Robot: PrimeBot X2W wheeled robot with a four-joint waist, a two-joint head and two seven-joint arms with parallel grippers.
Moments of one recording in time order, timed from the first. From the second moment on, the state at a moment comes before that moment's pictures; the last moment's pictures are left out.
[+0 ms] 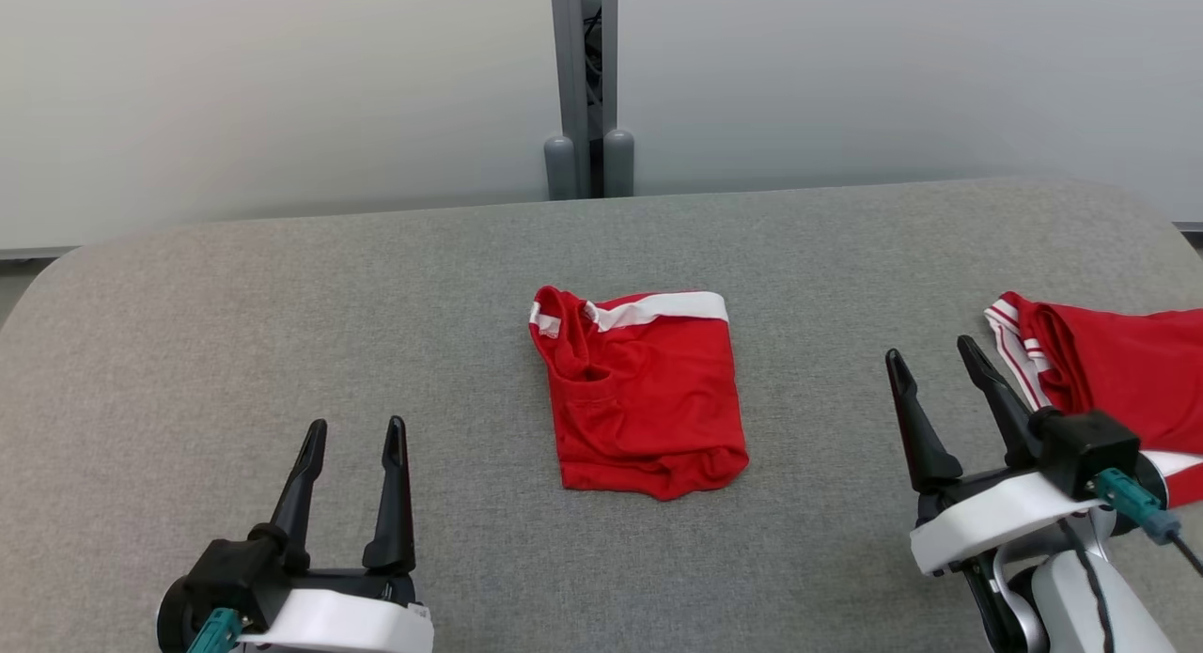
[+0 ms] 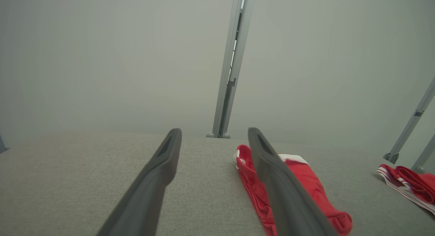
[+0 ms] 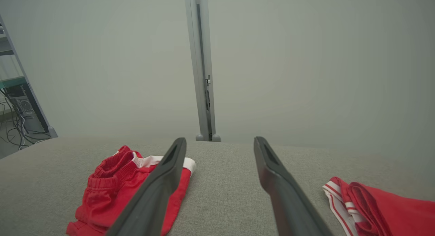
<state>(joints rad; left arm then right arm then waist) 0.03 0.05 -0.13 0.07 -0.29 0.03 -0.26 -0.24 -0.12 0.16 0.34 0.22 0.13 -0.26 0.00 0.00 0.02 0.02</state>
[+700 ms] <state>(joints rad) -0.07 0.05 -0.20 0.10 -0.28 0.03 -0.26 -0.43 -0.16 0.21 0.51 0.87 0.13 0.25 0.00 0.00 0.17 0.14</state>
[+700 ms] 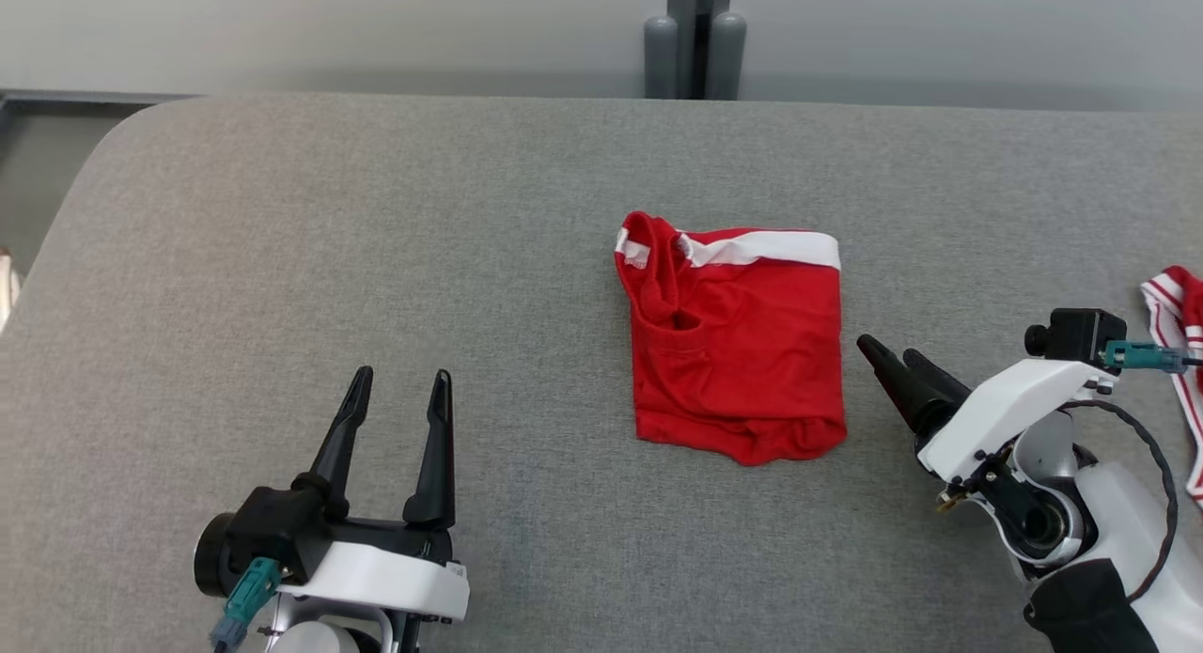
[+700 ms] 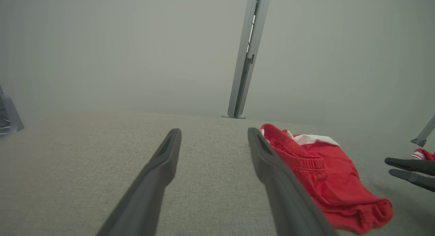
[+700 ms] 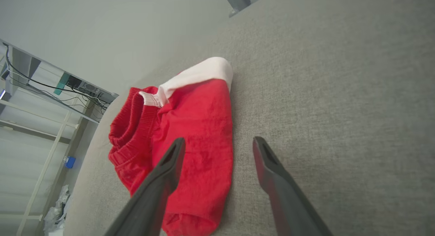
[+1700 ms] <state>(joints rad) -0.11 0.05 -0.25 0.09 -0.28 0.05 -0.26 -0.63 -0.21 0.41 0.73 0.99 0.13 0.23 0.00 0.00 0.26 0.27</state>
